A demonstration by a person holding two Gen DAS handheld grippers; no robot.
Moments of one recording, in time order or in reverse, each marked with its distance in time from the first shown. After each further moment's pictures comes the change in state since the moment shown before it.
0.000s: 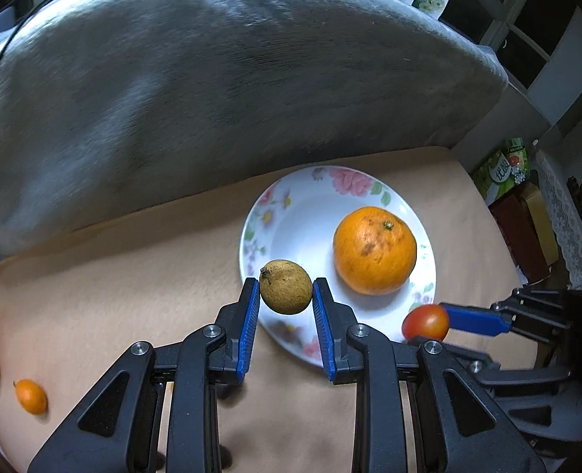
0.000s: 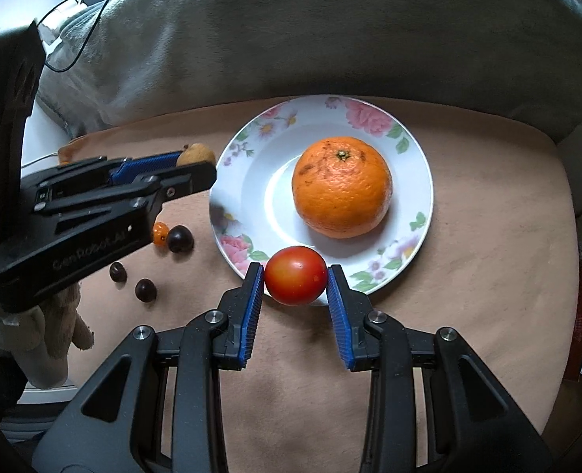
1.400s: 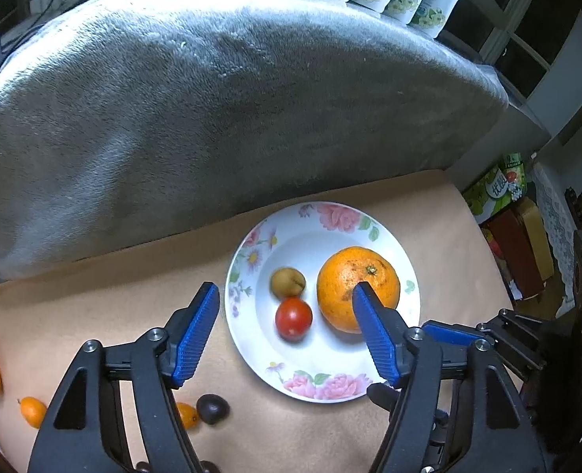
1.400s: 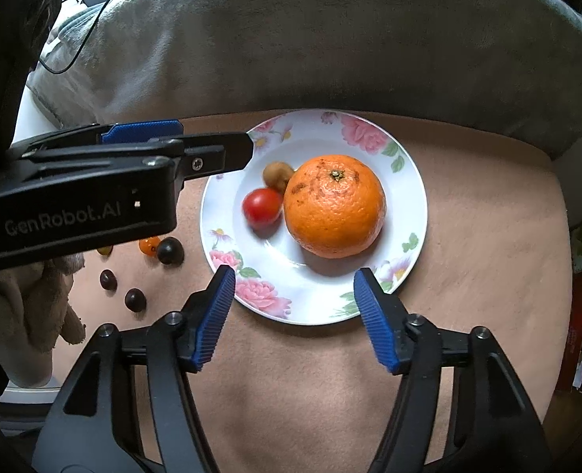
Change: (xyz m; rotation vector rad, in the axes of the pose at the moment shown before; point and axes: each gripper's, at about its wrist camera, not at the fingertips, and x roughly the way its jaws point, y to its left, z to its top) left arm -0.009 -0.006 0.025 -0.023 -0.024 -0.013; right arm -0.001 0.002 0.008 -0.040 -0.031 -0.030
